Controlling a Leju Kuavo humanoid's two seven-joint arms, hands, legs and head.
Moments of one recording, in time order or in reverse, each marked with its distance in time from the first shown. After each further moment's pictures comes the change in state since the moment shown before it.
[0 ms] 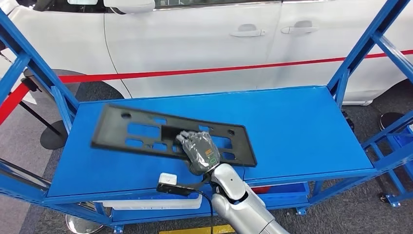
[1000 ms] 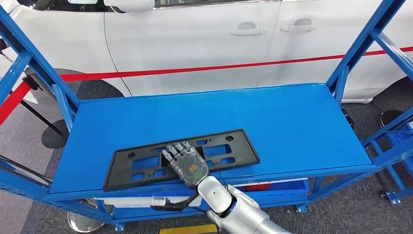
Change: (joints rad) left arm -0.005 0.017 -0.045 0.000 -0.029 -0.011 0.006; right arm -0.091 -0.024 0.212 0.230 0.526 0.137 0.332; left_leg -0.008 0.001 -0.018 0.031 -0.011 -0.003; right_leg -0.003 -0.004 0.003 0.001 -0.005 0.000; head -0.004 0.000
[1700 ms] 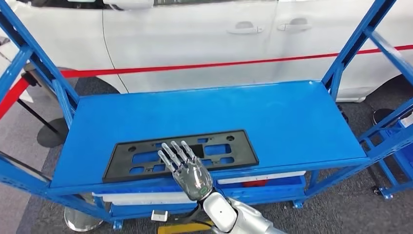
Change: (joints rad) left arm 0.005 0.003 0.000 0.000 0.037 0.008 0.013; right arm 0.024 -0.083 0.203 -0.037 0.007 -0.344 0.208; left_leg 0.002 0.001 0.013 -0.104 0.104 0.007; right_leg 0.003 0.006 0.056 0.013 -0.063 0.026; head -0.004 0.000
